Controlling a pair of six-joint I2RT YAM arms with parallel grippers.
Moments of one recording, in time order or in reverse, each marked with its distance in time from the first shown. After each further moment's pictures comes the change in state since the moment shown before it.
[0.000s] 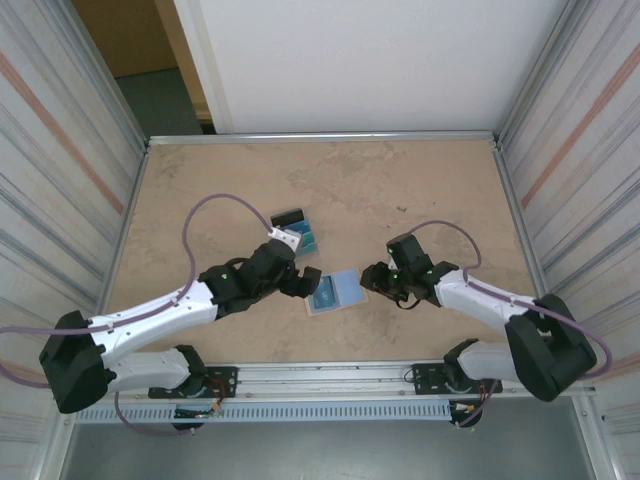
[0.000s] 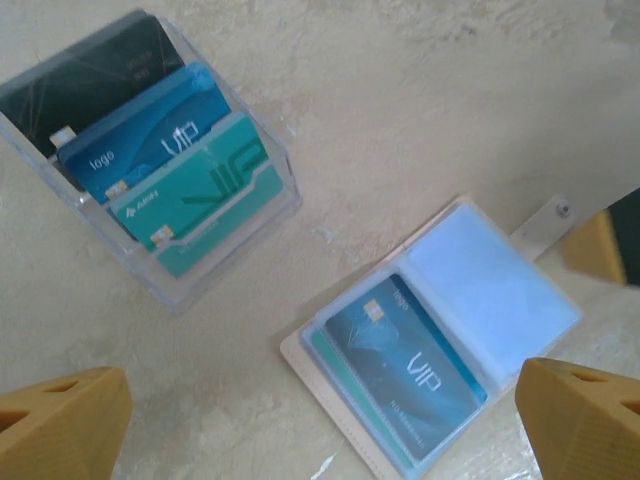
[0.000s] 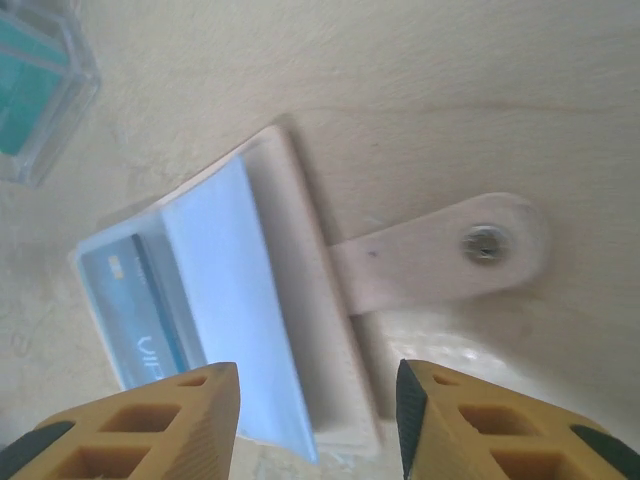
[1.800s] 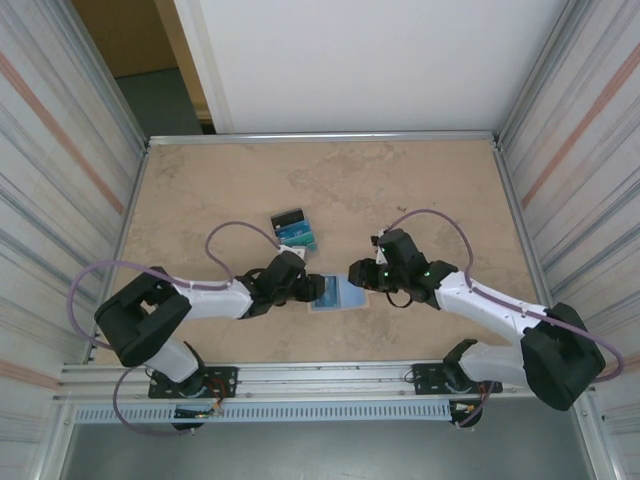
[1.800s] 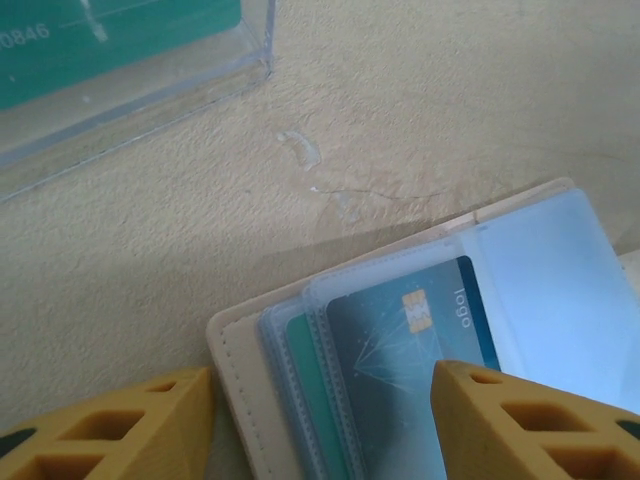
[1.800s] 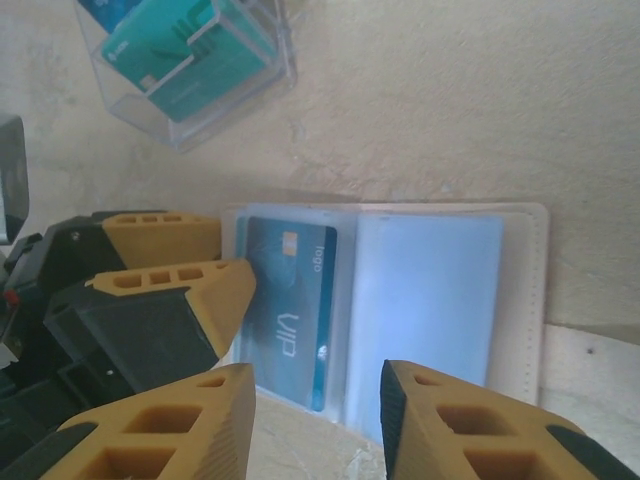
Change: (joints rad) left arm 0.089 0.362 -0.203 0.550 0.244 -0.253; right arm 0.114 -0.024 0.070 0.065 -0.023 -0.082
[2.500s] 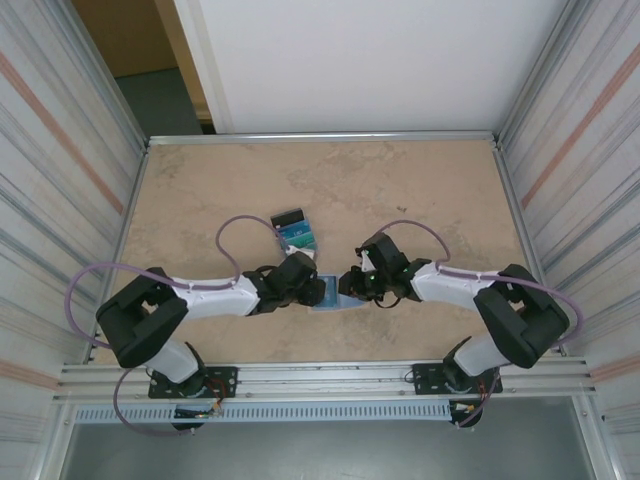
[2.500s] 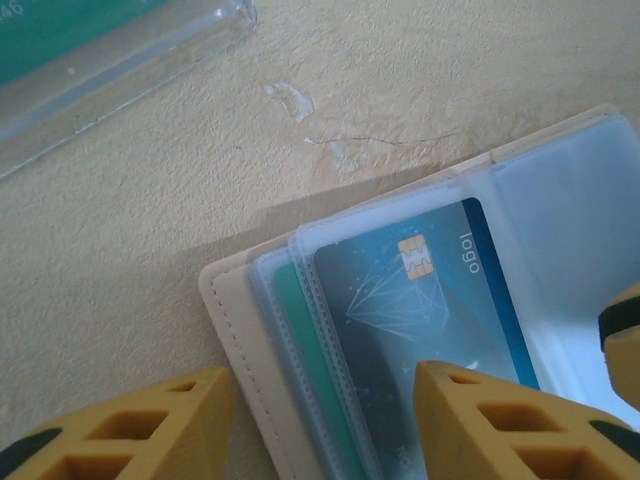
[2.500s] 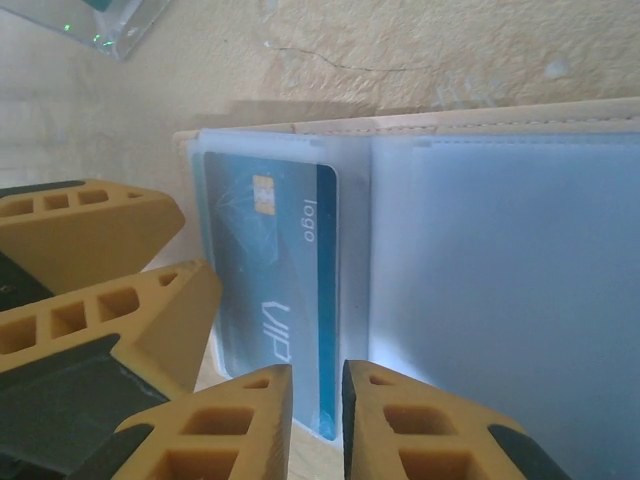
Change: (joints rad) left arm -0.064 0.008 0.109 -0.236 -0.083 0.065; right arm 0.015 0.275 0.000 0.166 -0.185 0.066
